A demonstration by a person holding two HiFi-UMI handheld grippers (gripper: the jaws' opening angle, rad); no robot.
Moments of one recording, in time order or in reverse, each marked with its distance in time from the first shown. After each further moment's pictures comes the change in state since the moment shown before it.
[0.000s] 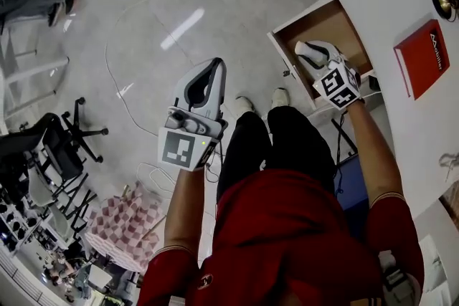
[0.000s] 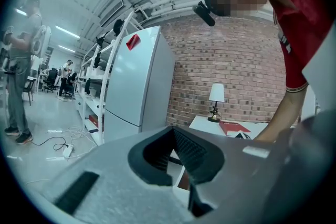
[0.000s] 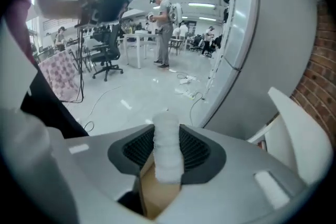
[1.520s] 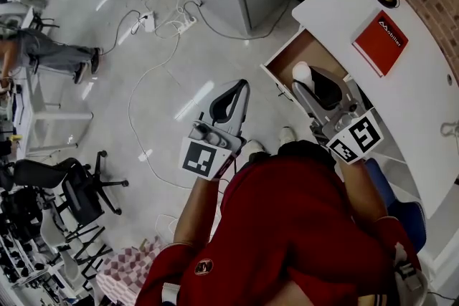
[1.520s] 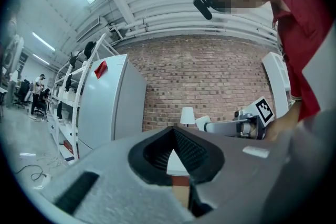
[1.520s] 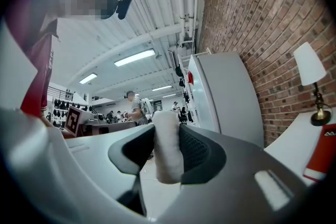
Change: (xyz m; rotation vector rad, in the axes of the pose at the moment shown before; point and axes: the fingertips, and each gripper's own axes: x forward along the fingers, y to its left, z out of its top) left arm -0.070 -0.137 0.123 0.120 -0.175 -0.248; right arm -0.315 0.070 0.215 0.451 -0.928 -0.214
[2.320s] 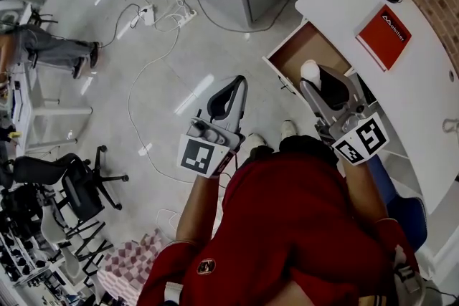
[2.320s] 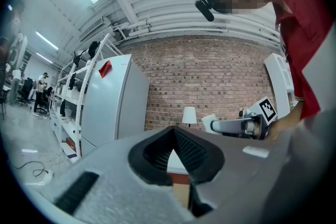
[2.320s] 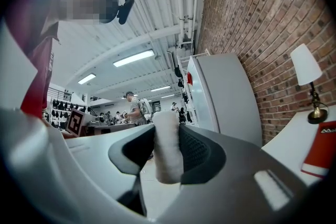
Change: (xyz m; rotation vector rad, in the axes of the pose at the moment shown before) left arm -0.017 0.011 -0.005 -0.018 0.002 0.022; right arm -0.008 0.009 -0.004 0.007 -0.007 -0.019
